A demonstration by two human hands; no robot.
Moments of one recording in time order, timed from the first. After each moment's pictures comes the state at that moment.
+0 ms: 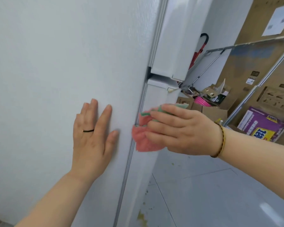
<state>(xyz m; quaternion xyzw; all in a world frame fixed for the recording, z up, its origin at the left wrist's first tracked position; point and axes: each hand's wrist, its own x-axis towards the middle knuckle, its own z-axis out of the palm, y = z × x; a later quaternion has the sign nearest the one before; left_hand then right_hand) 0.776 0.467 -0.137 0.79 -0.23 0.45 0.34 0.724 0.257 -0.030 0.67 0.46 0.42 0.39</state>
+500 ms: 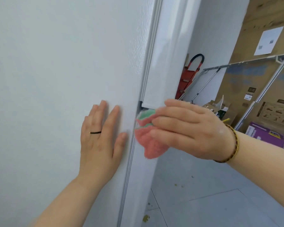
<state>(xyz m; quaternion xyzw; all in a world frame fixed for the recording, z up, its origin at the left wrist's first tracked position) 0.766 0.451 -0.074 0.76 -0.24 0.48 0.37 0.705 0.269 0.036 0.65 0.50 0.50 0.27</state>
